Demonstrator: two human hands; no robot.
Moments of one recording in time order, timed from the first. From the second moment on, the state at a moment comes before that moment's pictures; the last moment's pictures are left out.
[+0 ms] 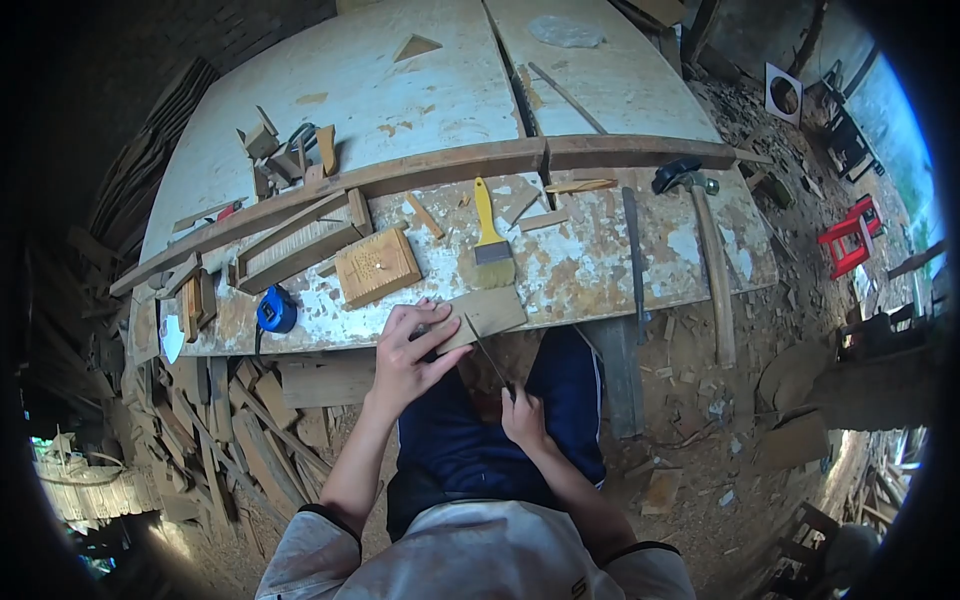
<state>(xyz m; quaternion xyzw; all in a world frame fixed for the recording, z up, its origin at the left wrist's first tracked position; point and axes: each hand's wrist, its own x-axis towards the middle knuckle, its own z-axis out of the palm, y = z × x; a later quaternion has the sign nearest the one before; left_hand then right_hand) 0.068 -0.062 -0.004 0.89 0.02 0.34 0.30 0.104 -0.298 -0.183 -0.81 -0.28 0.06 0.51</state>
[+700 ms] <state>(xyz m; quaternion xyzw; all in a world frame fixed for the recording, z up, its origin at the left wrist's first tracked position) 0.060 -0.063 0.004 0.89 0.03 0.31 0.32 0.115 -0.288 -0.146 -0.83 -0.30 0.08 0.46</state>
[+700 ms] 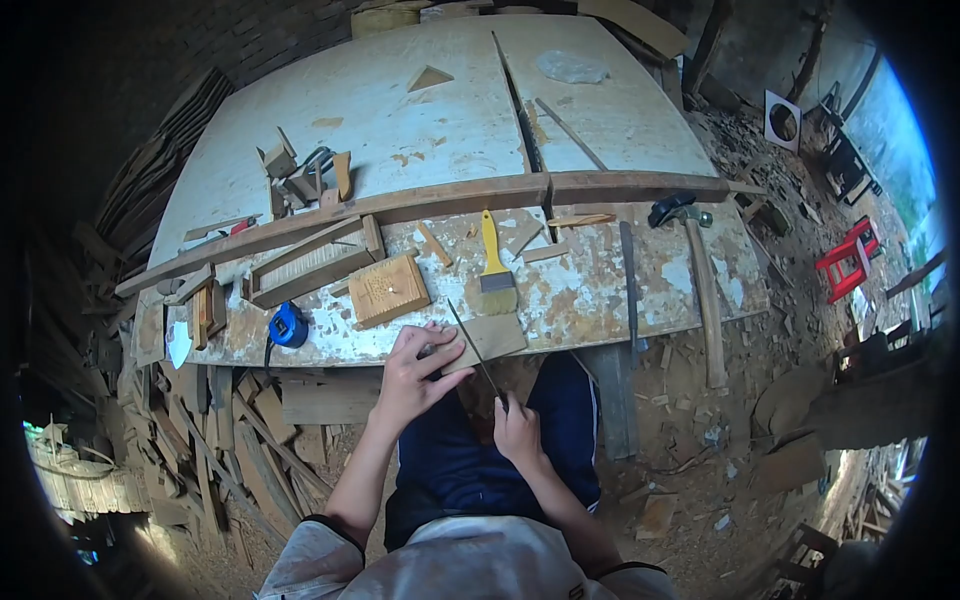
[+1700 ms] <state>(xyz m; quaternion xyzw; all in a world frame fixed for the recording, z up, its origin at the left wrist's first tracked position) 0.062 -0.062 0.002 0.90 0.03 0.32 0.31 0.101 -0.301 -0.194 -0.82 -0.29 0.08 0.49</state>
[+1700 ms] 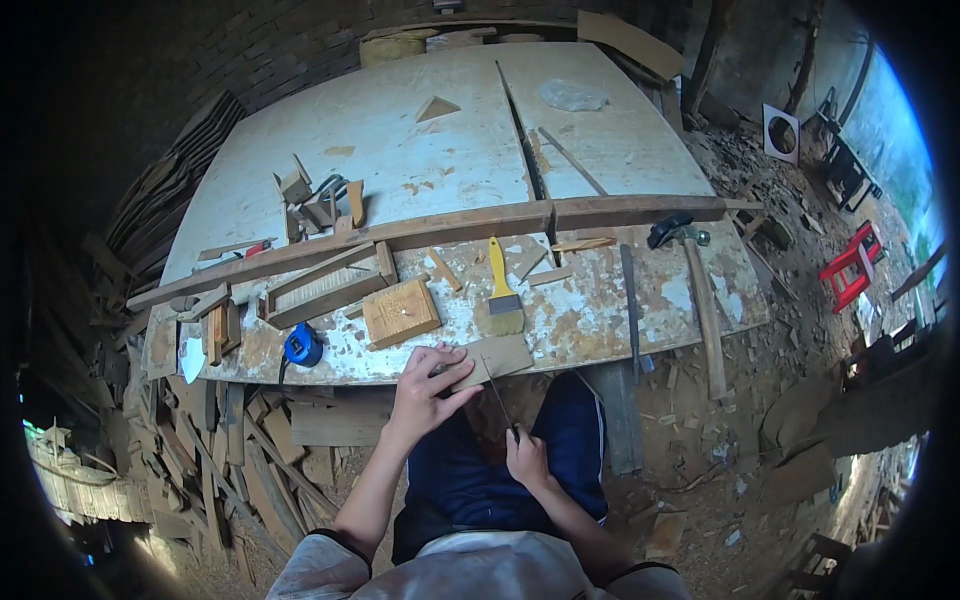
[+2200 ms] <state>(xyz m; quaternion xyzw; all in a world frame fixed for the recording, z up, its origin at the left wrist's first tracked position) 0.060 -0.061 0.001 0.90 0.02 0.33 0.30 0.101 -0.305 -0.179 -0.83 -0.28 0.08 0.48</state>
